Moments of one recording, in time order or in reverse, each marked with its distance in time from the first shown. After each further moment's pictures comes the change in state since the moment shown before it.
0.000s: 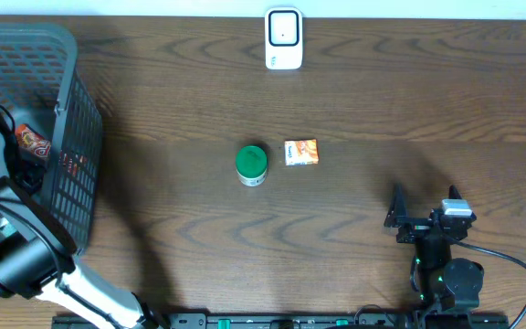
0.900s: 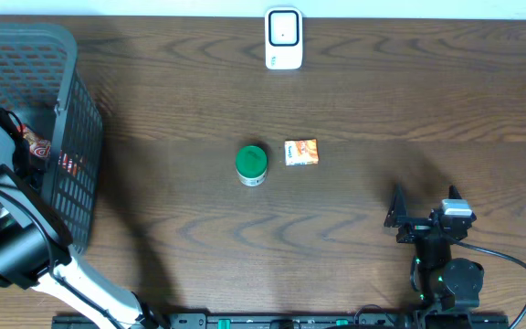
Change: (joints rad) left arm 0.000 0.067 -0.066 0.169 -0.090 0.011; right arm 0.000 0.000 0.000 0.000 0.000 0.000
